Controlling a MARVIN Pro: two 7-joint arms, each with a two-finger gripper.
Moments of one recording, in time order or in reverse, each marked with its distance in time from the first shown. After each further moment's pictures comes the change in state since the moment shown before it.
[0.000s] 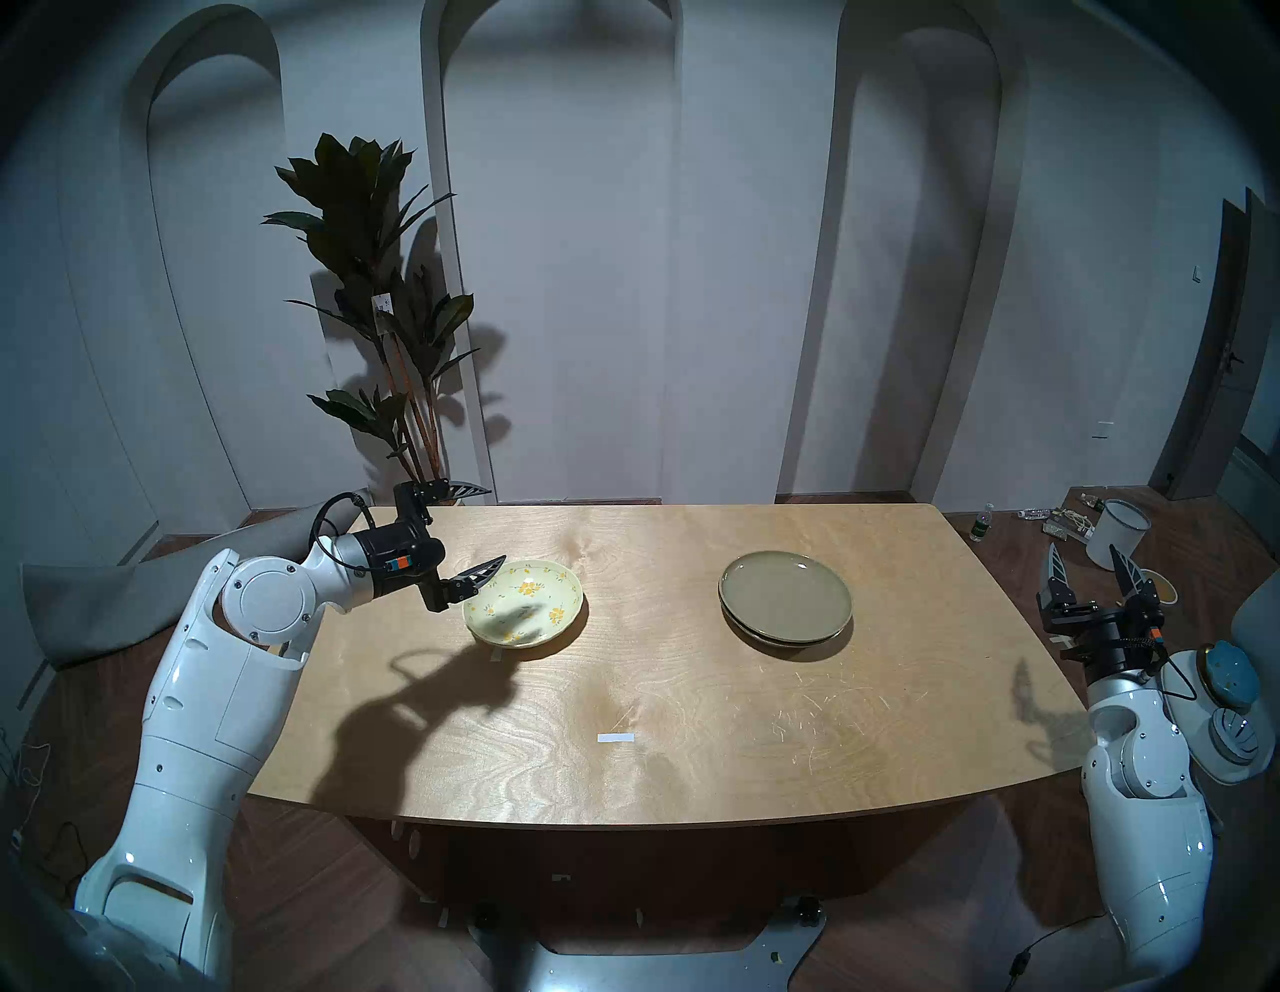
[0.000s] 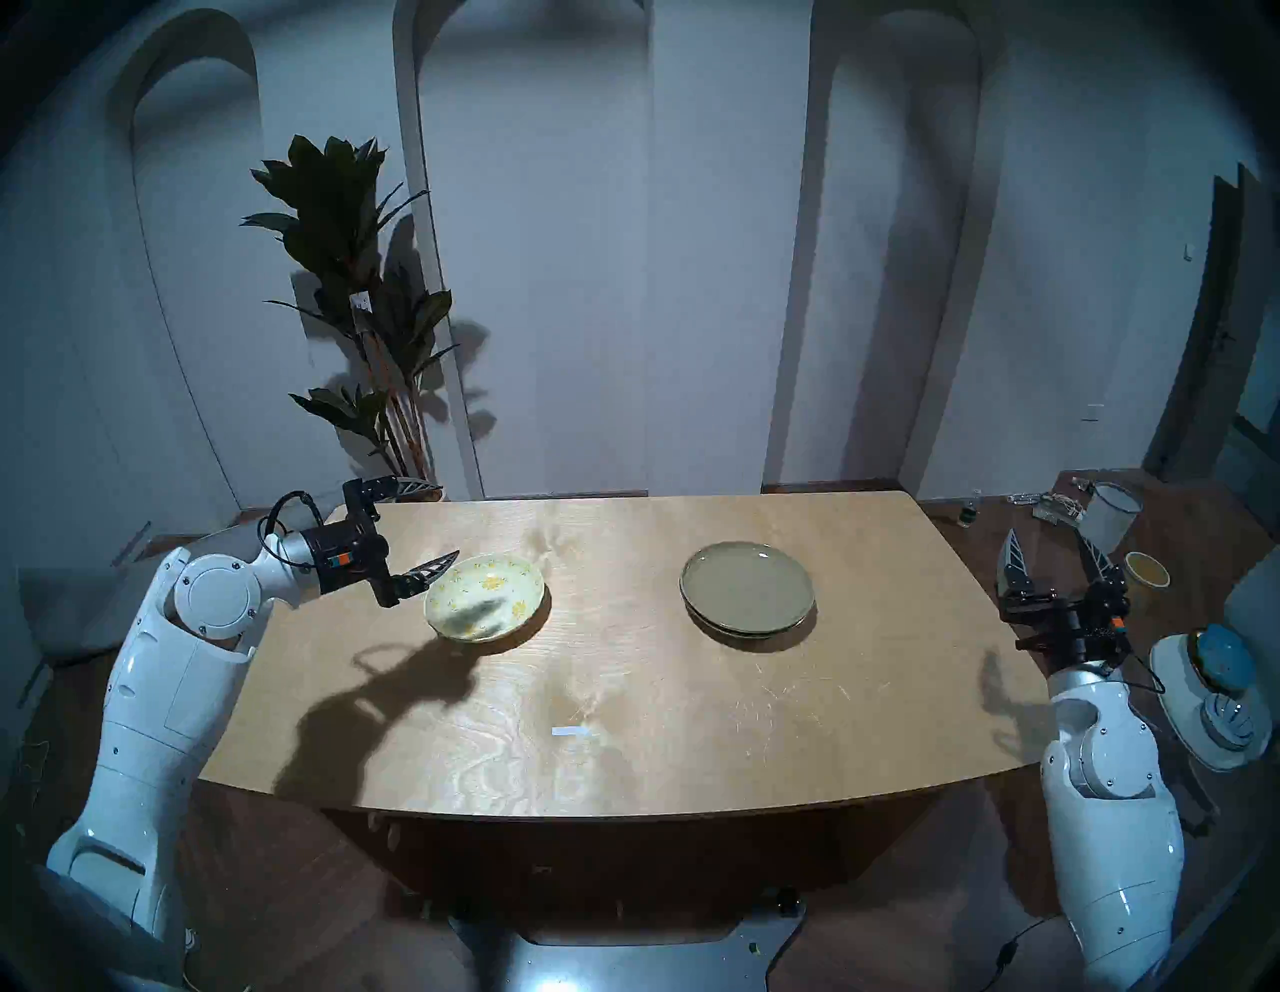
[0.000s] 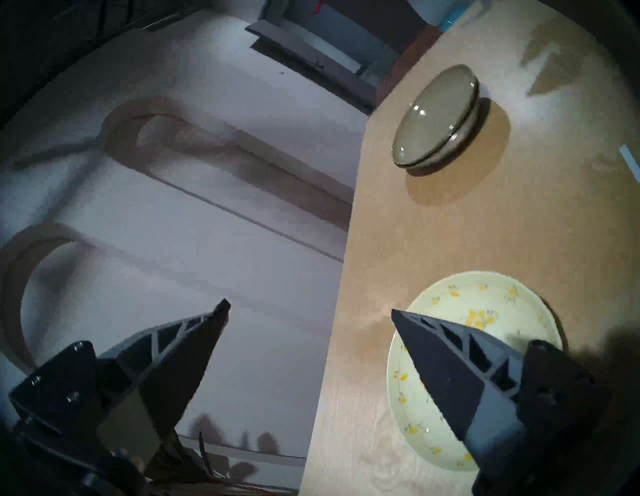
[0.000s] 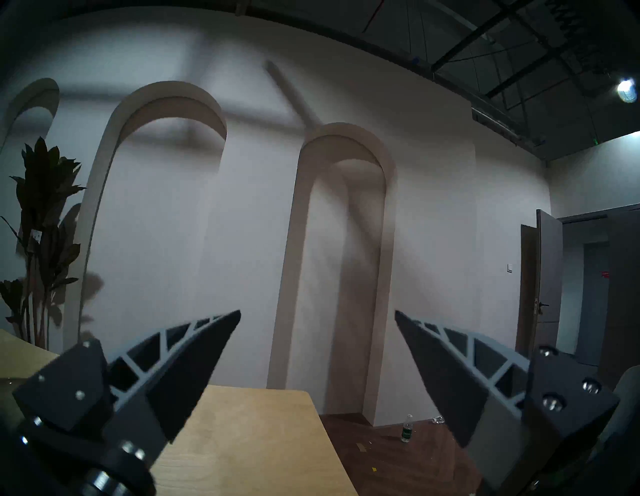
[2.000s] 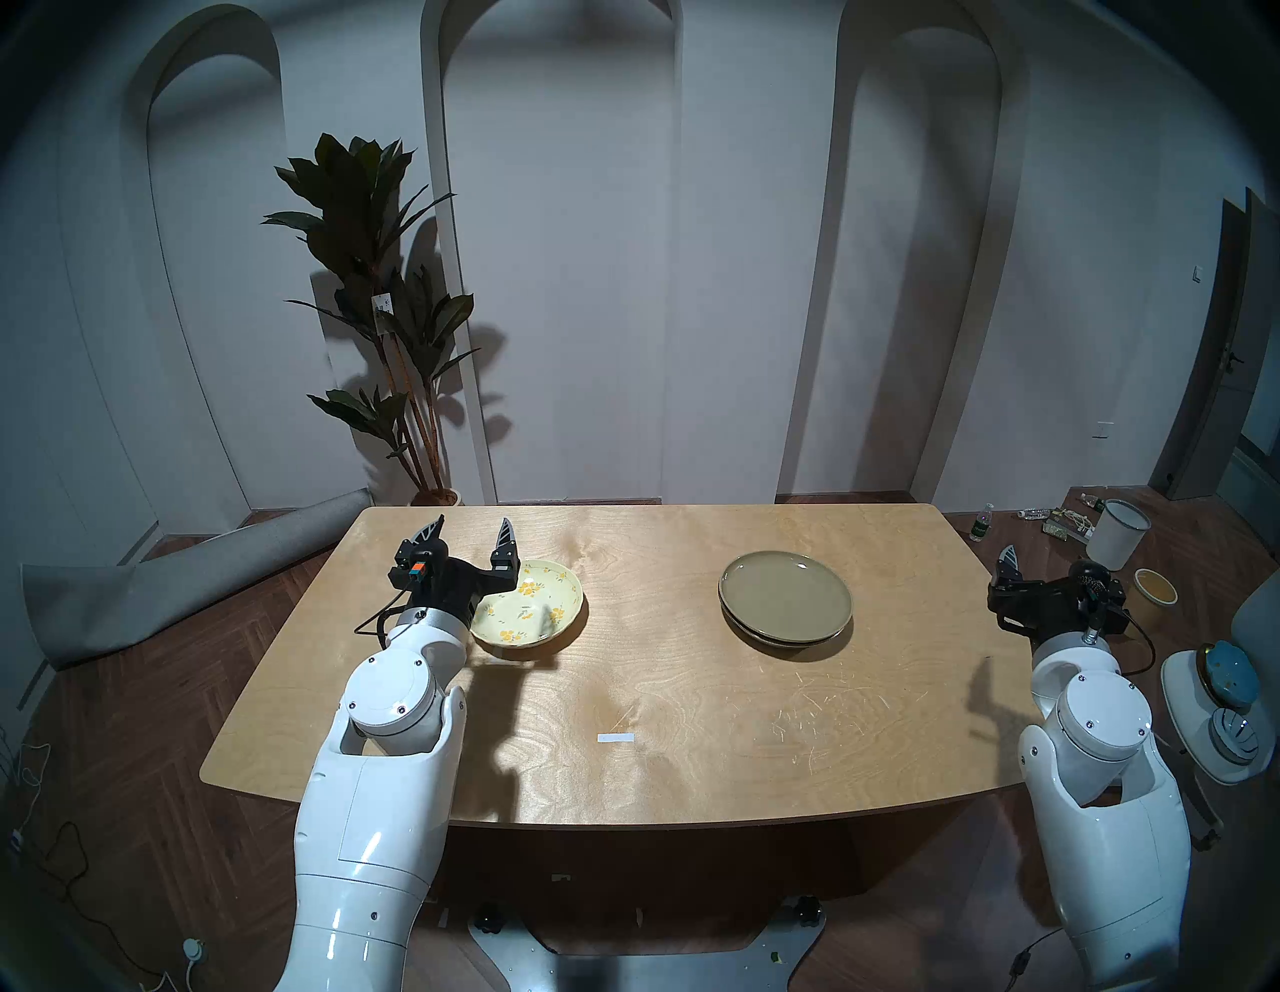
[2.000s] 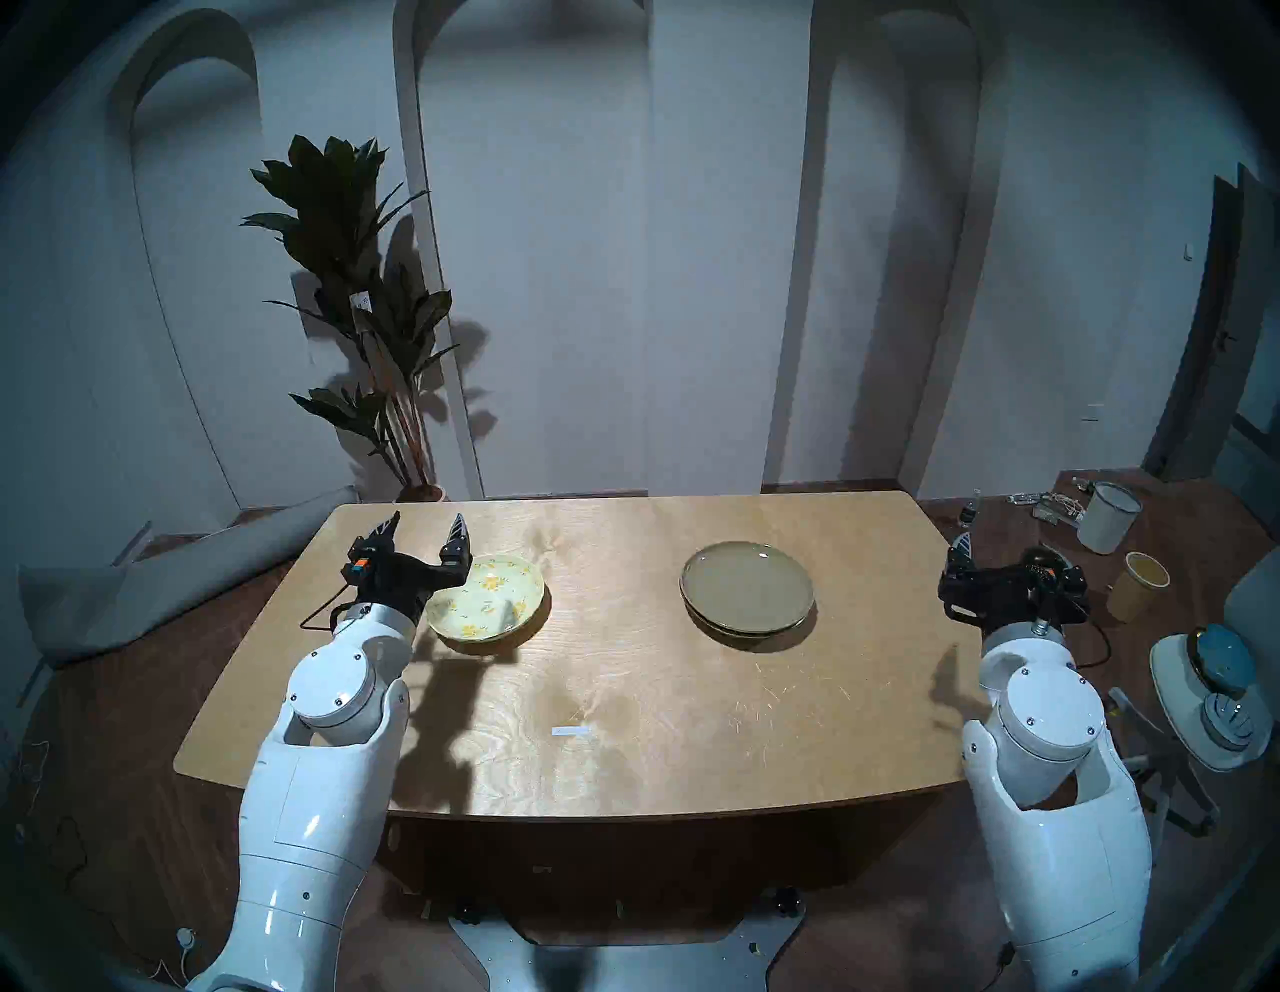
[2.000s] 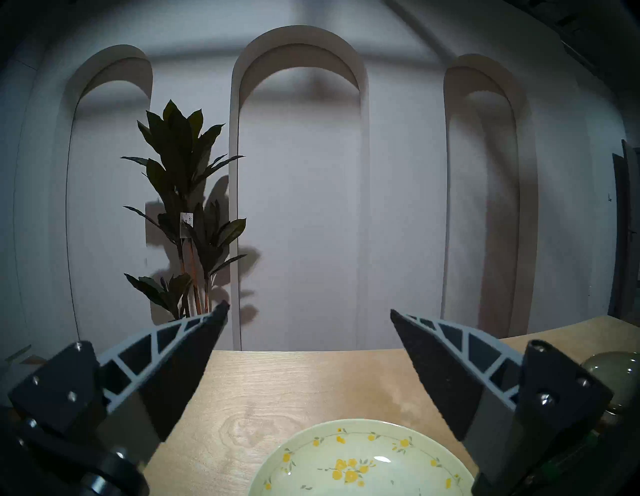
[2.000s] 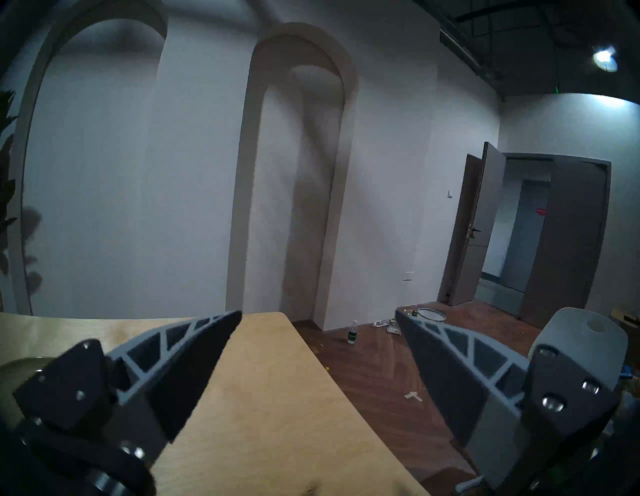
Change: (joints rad) left arm 0.249 -0.504 -0.040 -0.130 -0.524 0.479 0.687; right arm -0.017 -0.060 -0.137 -0.351 -0.148 0.593 -0.470
